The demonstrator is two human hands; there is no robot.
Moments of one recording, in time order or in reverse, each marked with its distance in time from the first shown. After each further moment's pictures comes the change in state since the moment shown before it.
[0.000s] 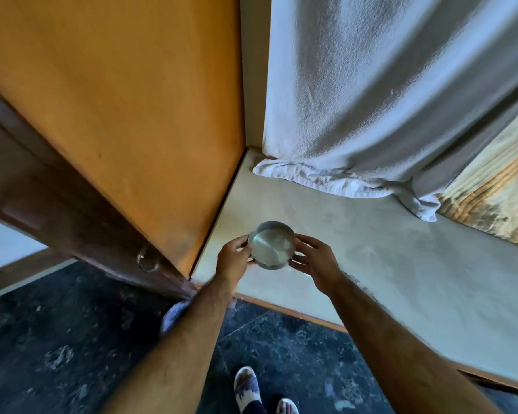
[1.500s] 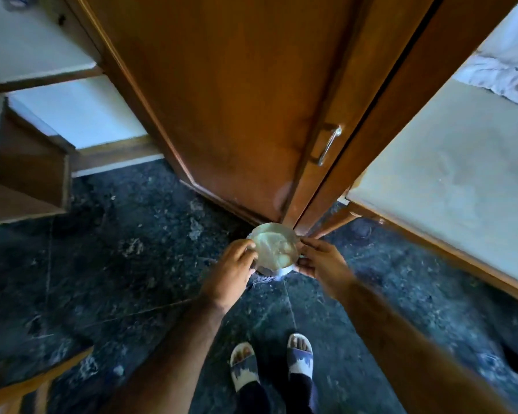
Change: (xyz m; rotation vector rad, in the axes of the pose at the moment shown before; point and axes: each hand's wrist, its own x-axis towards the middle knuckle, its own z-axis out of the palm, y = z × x) left_hand -0.055 -0.264 -0.348 1.118 0.056 0.648; right_hand -0.019 0.299 0.267 -0.188 -0.213 0.288
